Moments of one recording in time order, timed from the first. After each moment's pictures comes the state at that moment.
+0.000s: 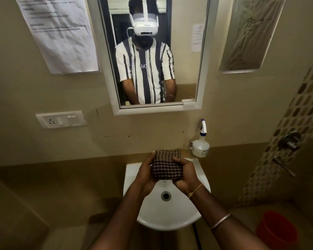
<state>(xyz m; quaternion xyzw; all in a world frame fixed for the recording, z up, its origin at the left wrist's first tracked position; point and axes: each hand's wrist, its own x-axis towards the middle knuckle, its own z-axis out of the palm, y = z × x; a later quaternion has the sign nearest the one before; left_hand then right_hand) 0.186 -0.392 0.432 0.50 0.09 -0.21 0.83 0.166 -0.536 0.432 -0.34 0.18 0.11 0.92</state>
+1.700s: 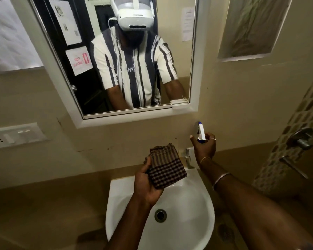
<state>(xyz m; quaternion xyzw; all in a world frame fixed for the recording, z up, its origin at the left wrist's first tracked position) 0.278 -0.466 0.412 0.27 0.12 -0.25 0.92 0.388 -0.694 0.356 -0.68 0.29 -0.33 0.59</state>
